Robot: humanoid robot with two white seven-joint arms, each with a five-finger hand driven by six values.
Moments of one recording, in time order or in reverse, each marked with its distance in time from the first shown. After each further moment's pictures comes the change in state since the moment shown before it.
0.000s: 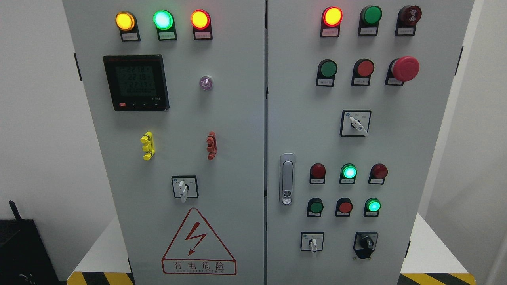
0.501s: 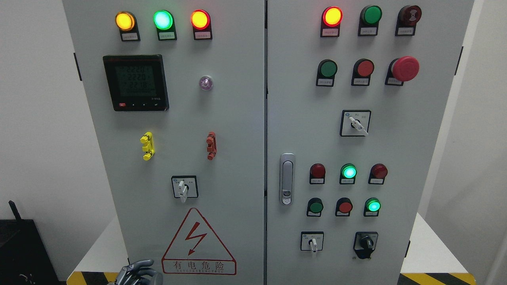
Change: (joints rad) left arm -0.128 -0.041 -0.134 -0.033 -0.057 0.172 0.132; right arm 0.000 0.000 0.000 0.000 0.000 0.000 0.000
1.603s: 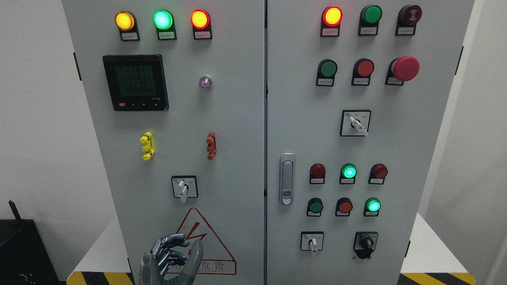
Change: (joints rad) left arm -0.173 -0.128 -0.144 -0.013 -0.163 0.226 0.207; right arm 0.000 0.000 0.000 0.000 0.000 0.000 0.003
